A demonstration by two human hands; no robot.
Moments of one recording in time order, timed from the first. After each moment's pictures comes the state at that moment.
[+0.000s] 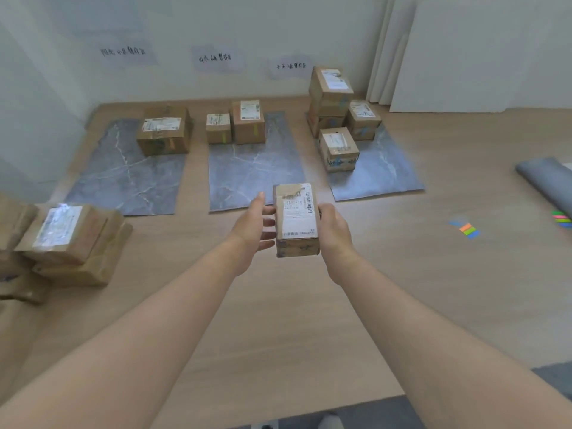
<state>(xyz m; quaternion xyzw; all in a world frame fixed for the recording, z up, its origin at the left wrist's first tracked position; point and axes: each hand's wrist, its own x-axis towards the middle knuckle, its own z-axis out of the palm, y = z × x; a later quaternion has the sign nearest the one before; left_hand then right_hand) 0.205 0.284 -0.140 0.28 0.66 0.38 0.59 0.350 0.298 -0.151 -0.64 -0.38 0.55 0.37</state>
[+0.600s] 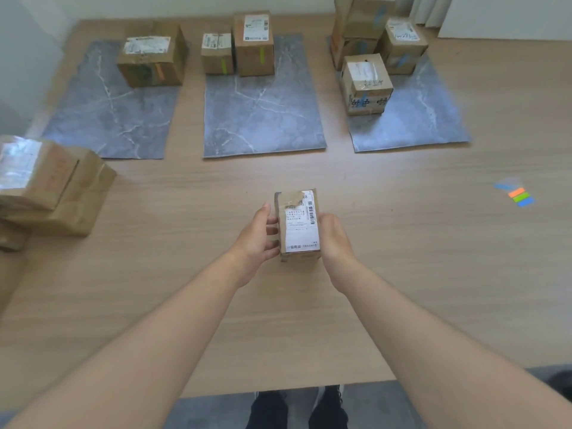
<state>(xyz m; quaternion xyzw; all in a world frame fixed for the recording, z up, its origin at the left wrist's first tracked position) 0.231 0.259 -0.263 0.15 0.66 0.38 0.63 0.370 0.284 -0.282 -0.67 -0.37 0.60 0.23</state>
